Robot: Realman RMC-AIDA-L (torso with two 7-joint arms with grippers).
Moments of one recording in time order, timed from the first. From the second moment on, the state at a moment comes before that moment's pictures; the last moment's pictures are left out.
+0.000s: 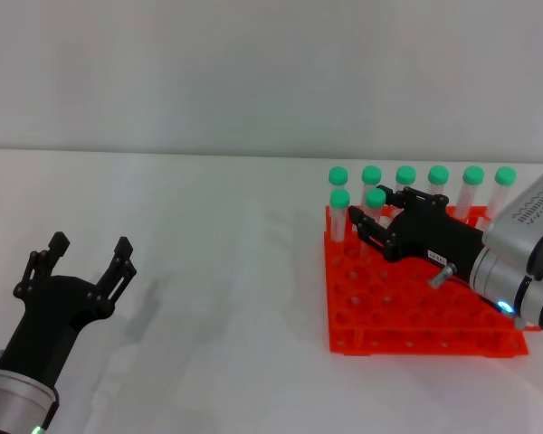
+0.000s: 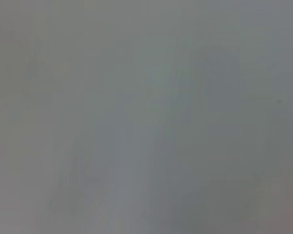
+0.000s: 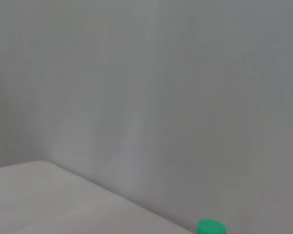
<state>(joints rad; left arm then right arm) -0.24 -2.09 2.49 0.28 -0.94 1.31 -0.17 0.67 2.03 -2.03 -0.44 -0.12 -0.70 0.58</state>
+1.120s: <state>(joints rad) -0.25 -2.09 2.49 0.28 -1.04 1.30 -0.17 0.36 2.02 -1.64 -0.27 0.02 -1.06 0.43</state>
